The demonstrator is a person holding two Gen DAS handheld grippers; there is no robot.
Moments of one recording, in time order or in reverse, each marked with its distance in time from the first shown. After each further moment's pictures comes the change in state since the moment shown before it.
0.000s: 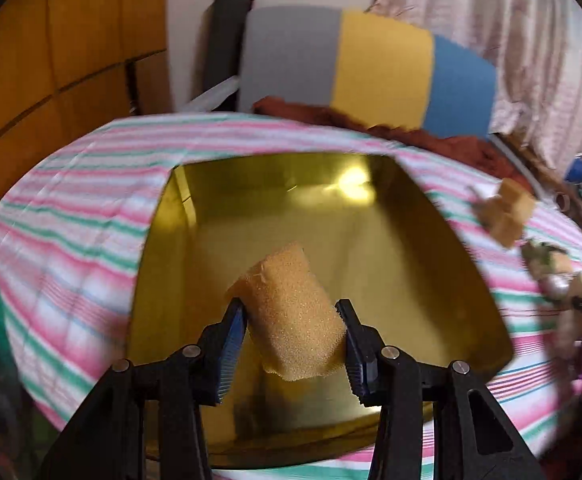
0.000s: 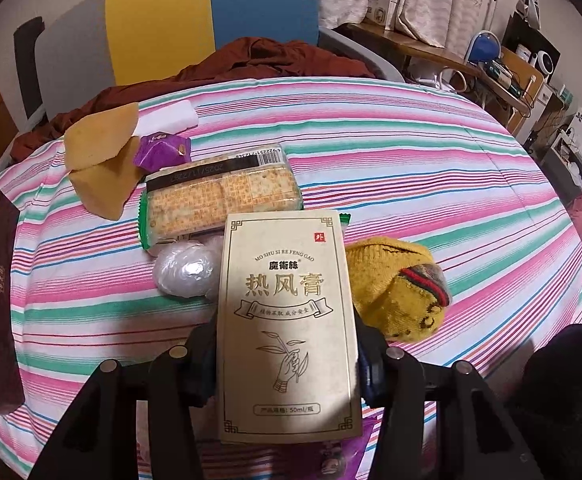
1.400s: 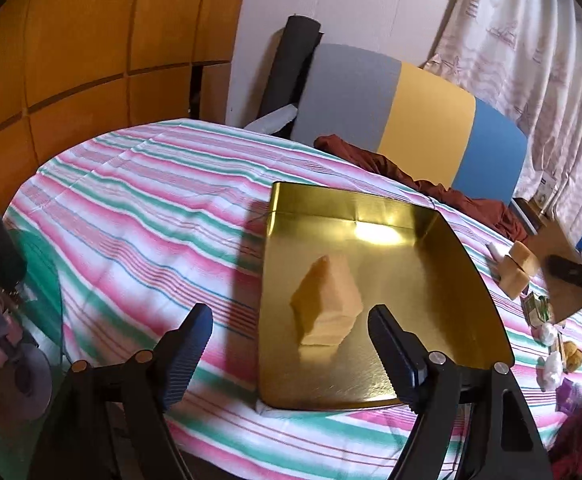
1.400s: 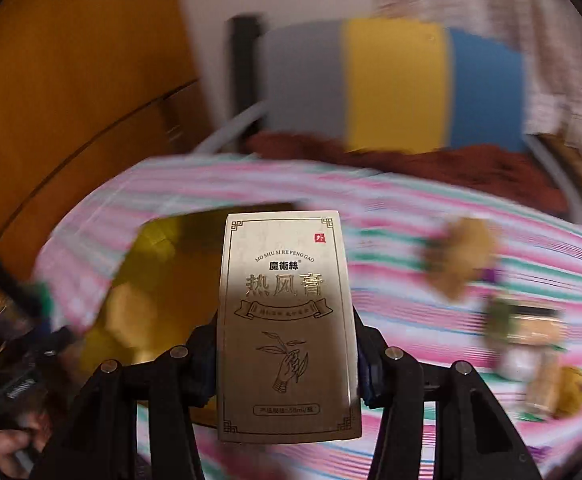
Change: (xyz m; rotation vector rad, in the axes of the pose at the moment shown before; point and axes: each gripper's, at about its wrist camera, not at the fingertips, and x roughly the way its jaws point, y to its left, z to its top) left arm -0.067 0.076 -0.019 -0.199 -0.128 0.018; right arm -0.120 0.242 -0.009 -0.444 -0.145 0.545
